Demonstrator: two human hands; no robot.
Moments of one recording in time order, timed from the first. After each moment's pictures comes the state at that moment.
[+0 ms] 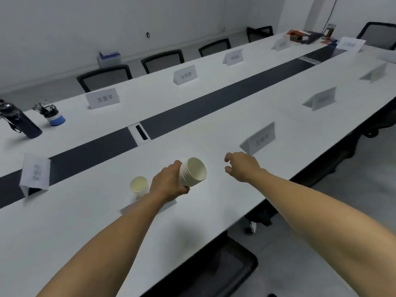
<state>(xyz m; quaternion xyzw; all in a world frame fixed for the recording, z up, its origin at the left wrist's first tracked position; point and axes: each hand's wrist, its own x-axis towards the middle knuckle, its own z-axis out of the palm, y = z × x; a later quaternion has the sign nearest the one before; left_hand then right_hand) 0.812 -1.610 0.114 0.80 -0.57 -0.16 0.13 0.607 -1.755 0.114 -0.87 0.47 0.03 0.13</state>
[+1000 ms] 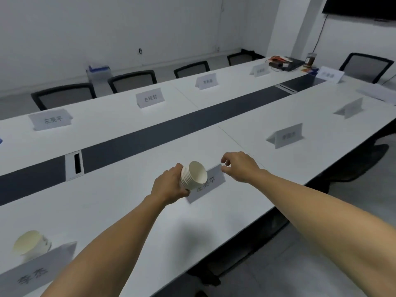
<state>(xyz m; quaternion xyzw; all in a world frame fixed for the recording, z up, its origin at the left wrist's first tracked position) 0.627 -1.938 0.116 0.81 -0.55 -0.15 0.15 0.436 -2.086 0.147 -0.88 0.45 -0.02 0.17</state>
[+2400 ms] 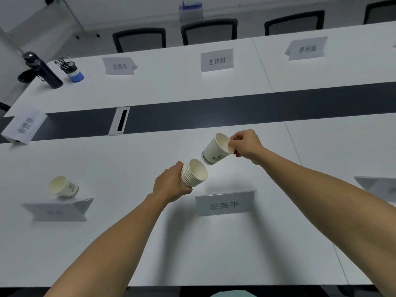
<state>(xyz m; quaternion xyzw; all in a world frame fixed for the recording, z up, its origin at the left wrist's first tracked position) 0.658 -2.013 0.061 0.93 -0.29 -0.20 0.12 0.593 -2.265 0.075 -0.79 0.37 -0.01 0.50</state>
